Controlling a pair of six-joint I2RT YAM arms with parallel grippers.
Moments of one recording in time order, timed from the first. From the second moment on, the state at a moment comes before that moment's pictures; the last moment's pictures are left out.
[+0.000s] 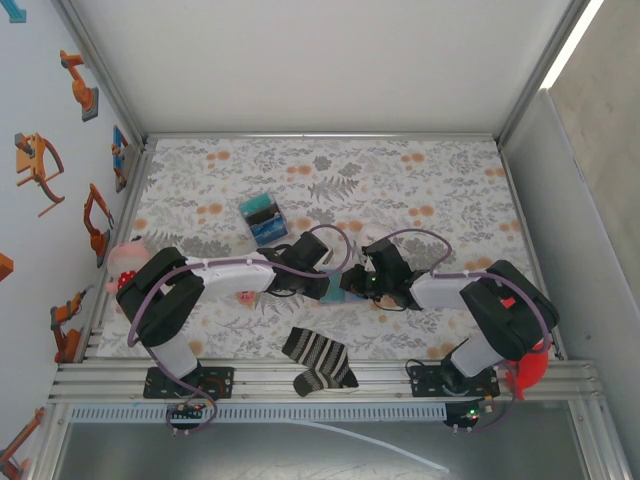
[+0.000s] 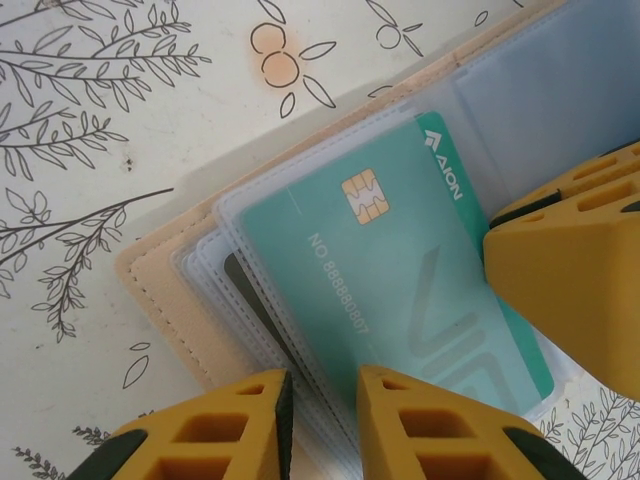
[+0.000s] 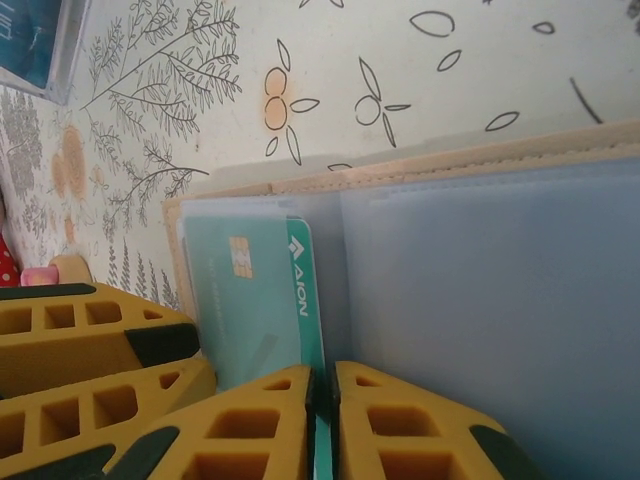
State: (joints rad) left arm -0.96 1.71 0.92 -0.32 0.04 -0.43; right arm 0.66 1.53 0.49 0.23 -0.37 0.96
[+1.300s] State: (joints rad) left arm -0.96 1.60 0.93 -0.37 -0.05 -0.43; right arm 0.66 1.40 0.52 0.04 -0.35 0.88
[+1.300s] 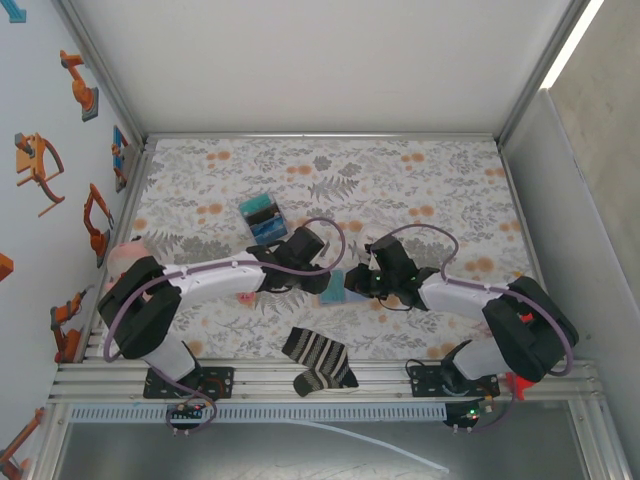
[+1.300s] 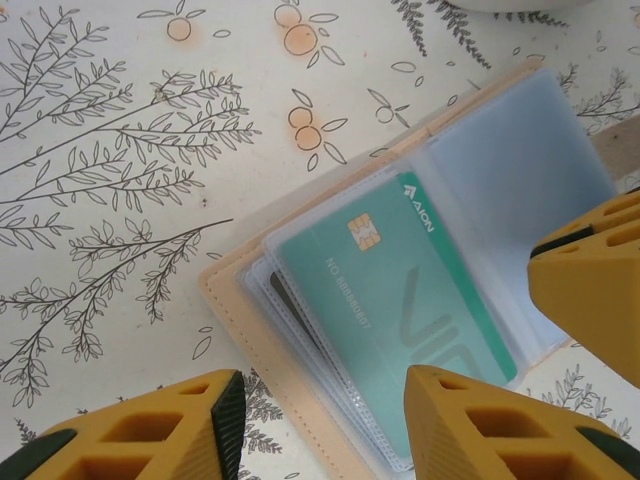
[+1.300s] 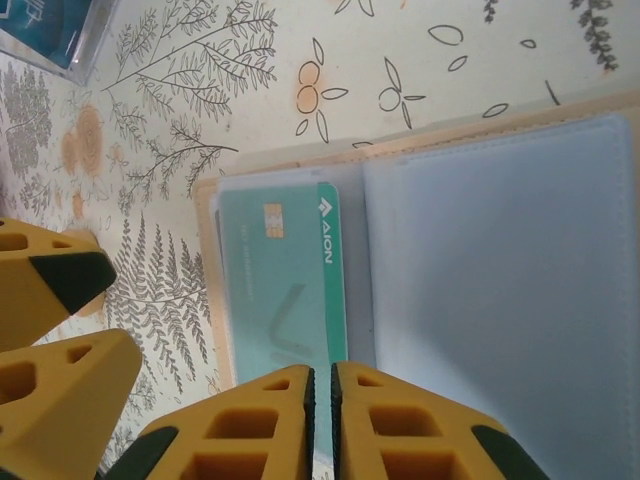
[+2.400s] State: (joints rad) left arm -0.98 1.73 0.97 -0.39 -0.08 -0.43; right arm 0.67 1.52 0.54 0.07 -0.37 0.87
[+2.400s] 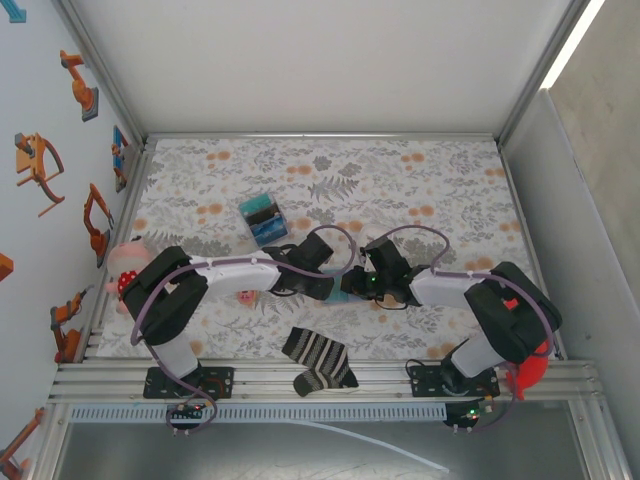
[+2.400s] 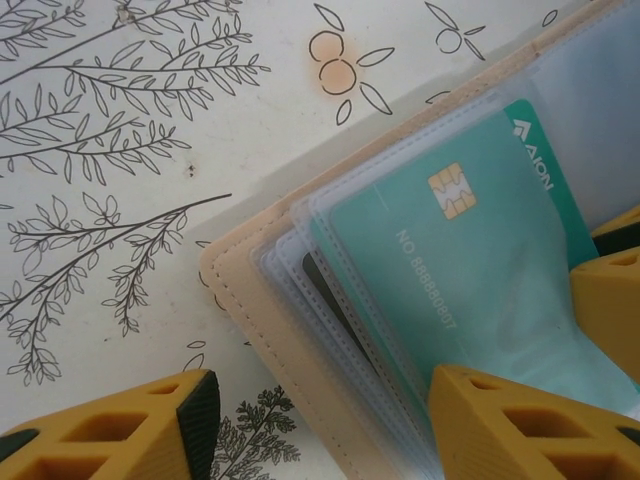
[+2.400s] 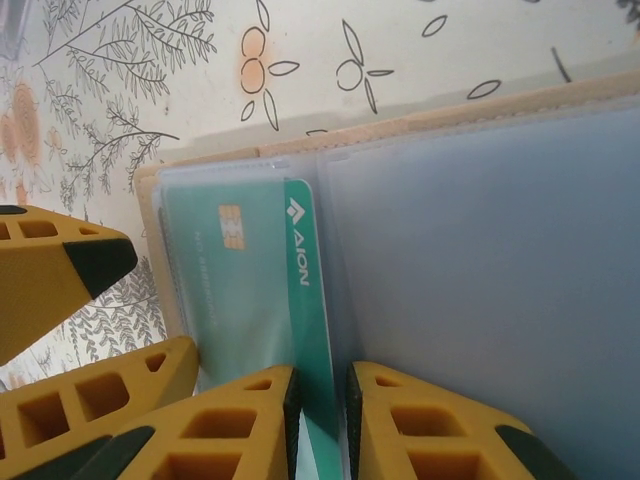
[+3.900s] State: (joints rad) left arm -0.99 1.73 1.00 -0.45 -0.15 -0.38; right arm 0.63 1.40 0.55 -0.07 -0.31 0.80
